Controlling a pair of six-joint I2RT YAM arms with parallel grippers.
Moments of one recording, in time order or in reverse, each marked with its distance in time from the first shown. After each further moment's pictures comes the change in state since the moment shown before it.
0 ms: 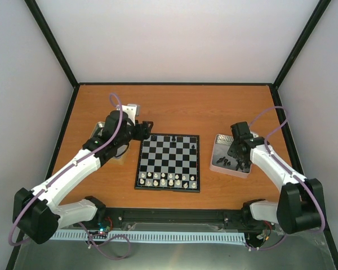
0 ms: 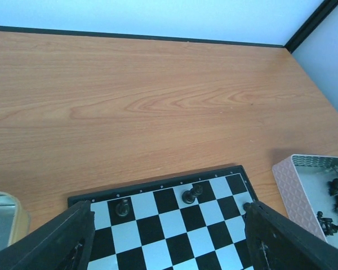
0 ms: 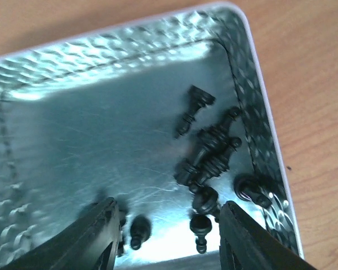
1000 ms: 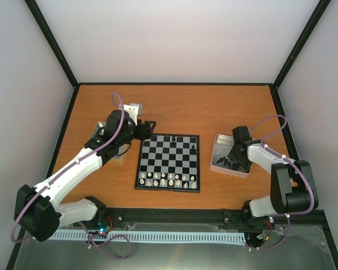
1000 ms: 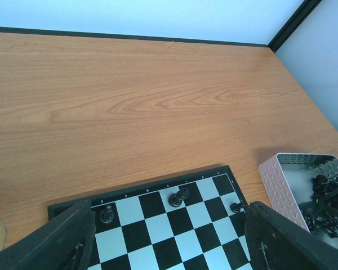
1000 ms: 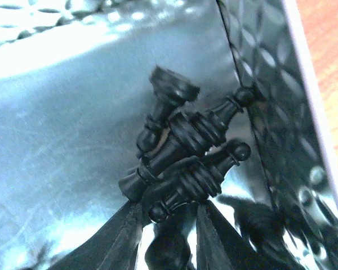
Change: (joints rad) left arm 0.000 0.026 -0.007 0.058 0.070 0.000; right arm -0.079 0.192 -0.102 0.169 -0.040 0.027
